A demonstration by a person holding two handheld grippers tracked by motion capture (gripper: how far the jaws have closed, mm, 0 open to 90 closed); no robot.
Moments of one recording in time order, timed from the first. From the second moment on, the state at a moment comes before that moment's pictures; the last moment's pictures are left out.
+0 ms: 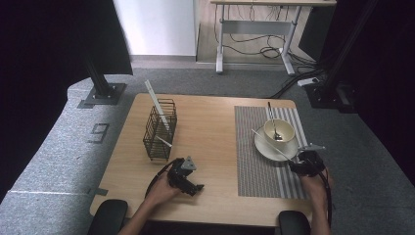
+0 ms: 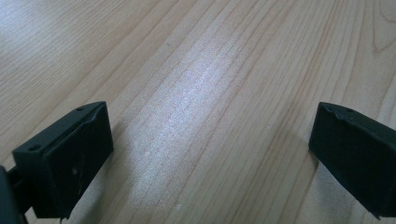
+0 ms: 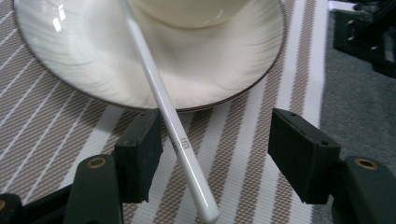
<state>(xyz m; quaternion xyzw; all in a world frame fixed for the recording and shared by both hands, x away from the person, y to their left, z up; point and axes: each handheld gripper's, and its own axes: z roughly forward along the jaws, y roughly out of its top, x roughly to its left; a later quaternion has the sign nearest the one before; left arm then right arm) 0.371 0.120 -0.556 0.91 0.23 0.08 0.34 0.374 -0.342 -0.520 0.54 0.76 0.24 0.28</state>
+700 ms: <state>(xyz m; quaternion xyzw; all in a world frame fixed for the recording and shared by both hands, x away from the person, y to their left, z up) 0.370 0.119 -0.557 0.91 0.23 0.08 0.34 0.394 -0.355 -0.519 0.58 0.72 0.23 0.31</state>
